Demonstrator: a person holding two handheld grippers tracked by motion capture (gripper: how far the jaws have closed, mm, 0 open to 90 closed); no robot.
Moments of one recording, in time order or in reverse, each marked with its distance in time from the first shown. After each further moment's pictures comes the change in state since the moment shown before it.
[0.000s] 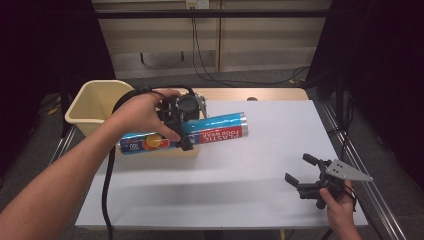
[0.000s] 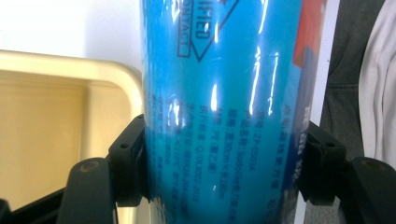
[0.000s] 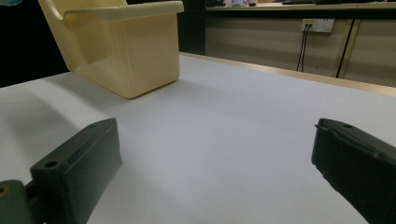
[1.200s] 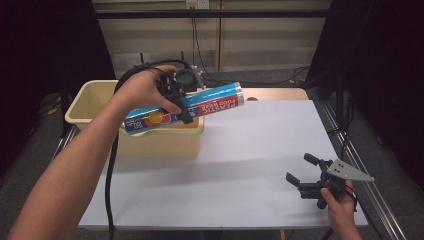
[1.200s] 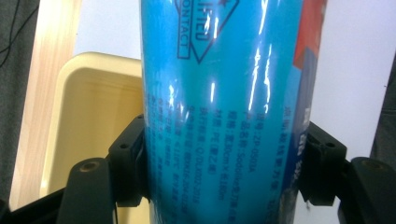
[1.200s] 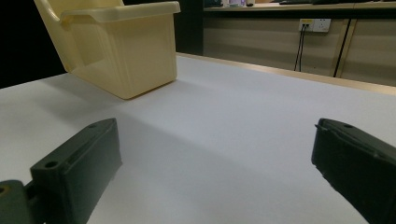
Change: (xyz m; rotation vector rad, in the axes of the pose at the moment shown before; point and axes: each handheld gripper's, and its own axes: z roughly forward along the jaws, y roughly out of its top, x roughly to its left) left arm 0.056 0.001 -0.011 -0.035 0.081 -0.065; right arm -0.002 -0.001 -0.001 -0.002 -0.008 0.009
